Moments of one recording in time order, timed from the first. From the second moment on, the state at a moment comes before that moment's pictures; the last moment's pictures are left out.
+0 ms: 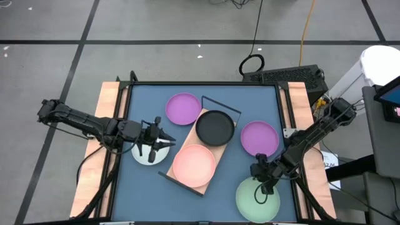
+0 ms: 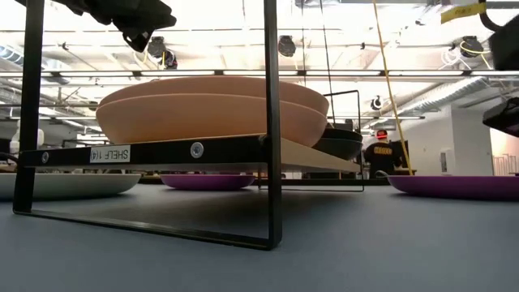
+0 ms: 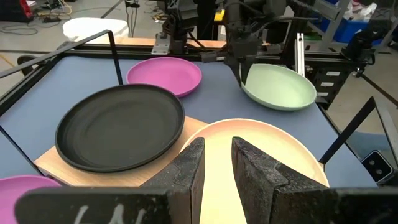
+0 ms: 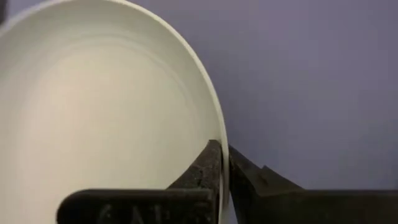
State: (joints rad) left arm -0.24 0.92 0.61 0.00 -0.14 -0.11; right arm 0.74 1.29 0.55 -0.38 0.12 0.74
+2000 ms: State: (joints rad) left arm -0.24 0.92 0.61 0.00 -0.14 -0.14; right arm 0.27 1.18 0.55 0.19 0.71 0.96
